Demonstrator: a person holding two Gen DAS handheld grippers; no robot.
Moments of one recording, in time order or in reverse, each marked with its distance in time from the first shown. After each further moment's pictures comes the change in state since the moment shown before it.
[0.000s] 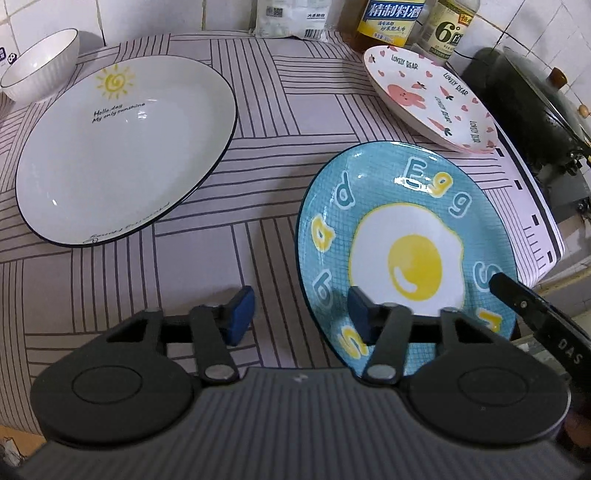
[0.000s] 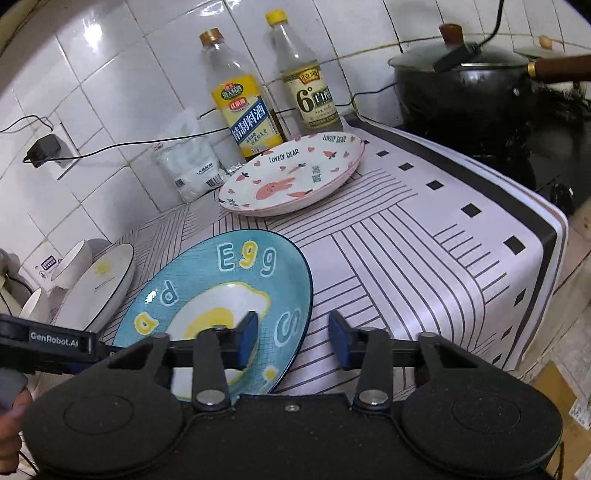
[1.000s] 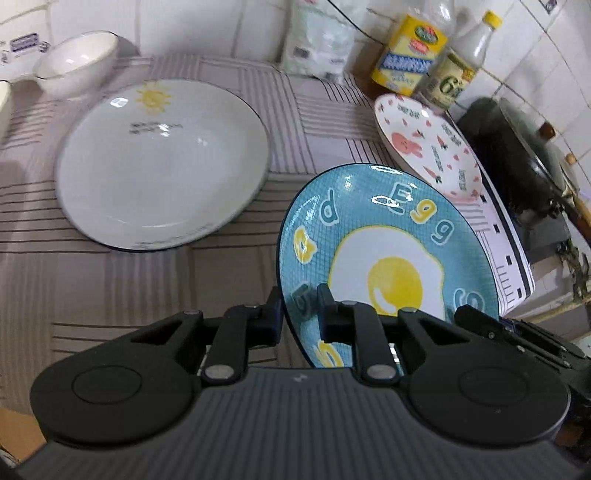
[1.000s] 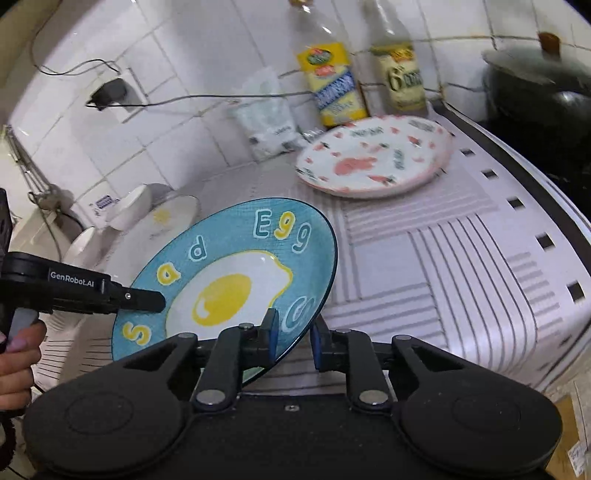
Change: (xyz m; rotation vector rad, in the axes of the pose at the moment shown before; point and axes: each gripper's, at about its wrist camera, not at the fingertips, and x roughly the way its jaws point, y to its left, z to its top) left arm -0.053 0.027 0.002 -0.107 -0.081 -0.057; right arm -0.002 0.030 0.023 -0.186 0.150 0.183
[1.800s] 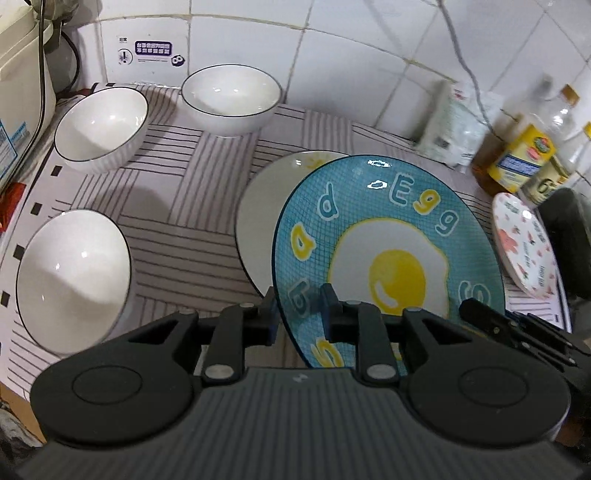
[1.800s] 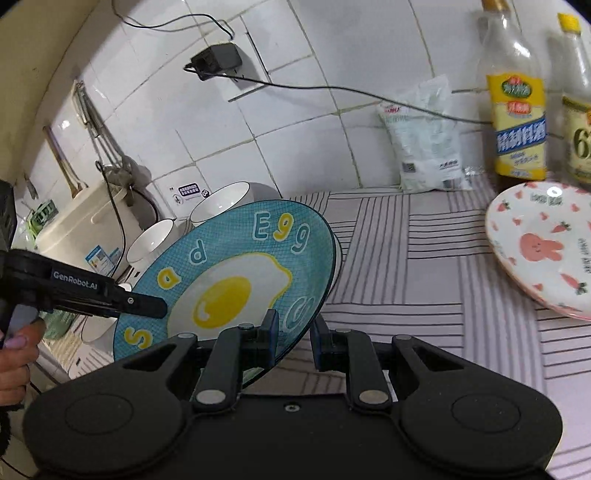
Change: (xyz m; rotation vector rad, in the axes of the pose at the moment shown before) left arm -0.034 0.118 0.045 -0.189 -0.087 0.183; right arm 0.098 0.106 0.063 -0.188 0.026 0.225
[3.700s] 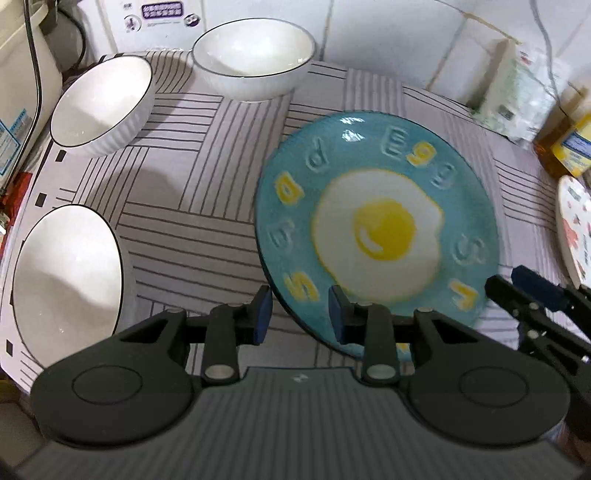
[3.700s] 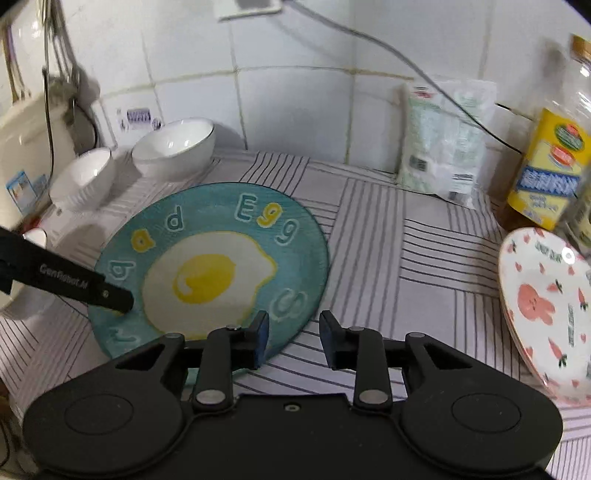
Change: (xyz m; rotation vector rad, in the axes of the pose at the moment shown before) left arm 0.039 0.008 0.013 -0.002 0.130 0.125; right arm 0.068 0.028 0.029 -0.197 0.175 -0.253
